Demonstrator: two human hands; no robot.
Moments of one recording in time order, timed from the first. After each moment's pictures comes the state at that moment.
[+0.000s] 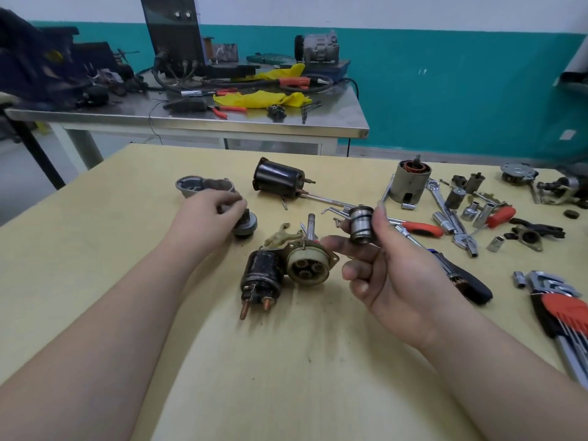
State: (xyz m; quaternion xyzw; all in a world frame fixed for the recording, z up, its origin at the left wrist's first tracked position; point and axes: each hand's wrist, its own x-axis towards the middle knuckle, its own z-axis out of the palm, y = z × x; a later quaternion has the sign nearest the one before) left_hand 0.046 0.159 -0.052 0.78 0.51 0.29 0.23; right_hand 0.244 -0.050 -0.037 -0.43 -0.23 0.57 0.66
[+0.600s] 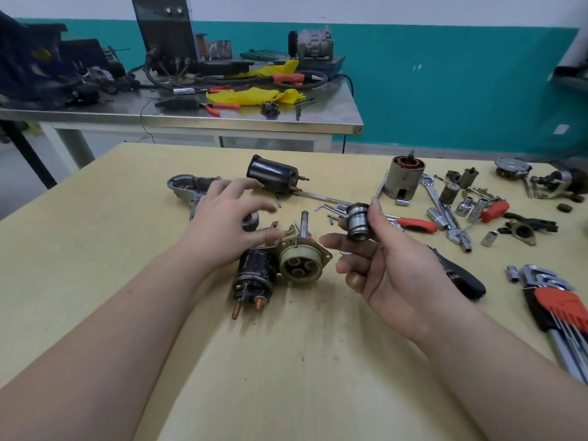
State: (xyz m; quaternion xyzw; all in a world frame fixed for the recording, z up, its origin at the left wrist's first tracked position) left_hand 0.063 0.148 -0.062 0.90 0.36 0.20 0.11; right_hand 0.255 -0.048 -0.042 -0.45 -0.24 0.55 0.66
